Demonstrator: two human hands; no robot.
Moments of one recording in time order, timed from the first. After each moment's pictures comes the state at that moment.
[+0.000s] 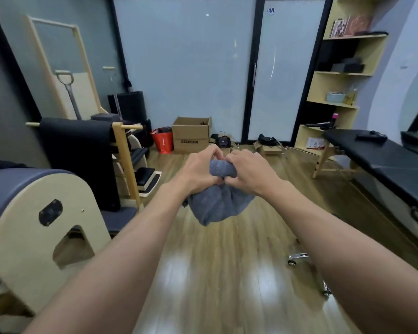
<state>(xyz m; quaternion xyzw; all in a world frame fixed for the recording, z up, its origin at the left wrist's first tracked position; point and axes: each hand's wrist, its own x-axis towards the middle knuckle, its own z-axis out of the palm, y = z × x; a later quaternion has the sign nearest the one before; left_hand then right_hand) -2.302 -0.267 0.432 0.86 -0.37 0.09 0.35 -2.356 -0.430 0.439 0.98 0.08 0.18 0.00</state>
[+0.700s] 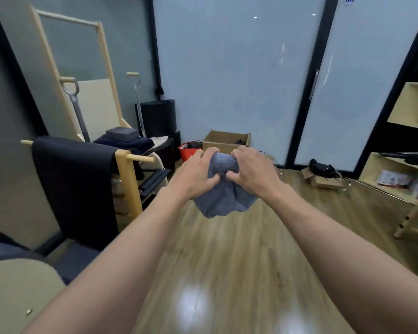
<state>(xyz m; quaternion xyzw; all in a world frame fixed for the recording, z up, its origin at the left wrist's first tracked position) -1.719 -0.326 0.412 0.91 -0.27 0.20 0.23 -1.758 -0.500 0.439 0.96 0.13 0.25 -0.06</state>
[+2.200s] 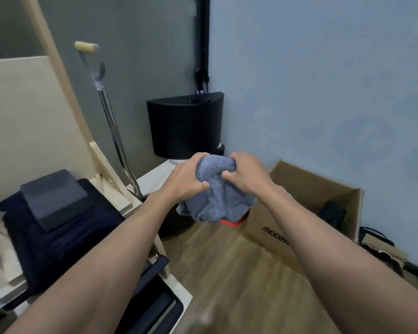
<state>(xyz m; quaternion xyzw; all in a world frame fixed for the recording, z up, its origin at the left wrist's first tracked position) -0.491 -0.299 0.339 0.93 -0.03 0.10 0.36 -0.437 -0.478 0.365 0.94 0.25 0.07 -0.23</state>
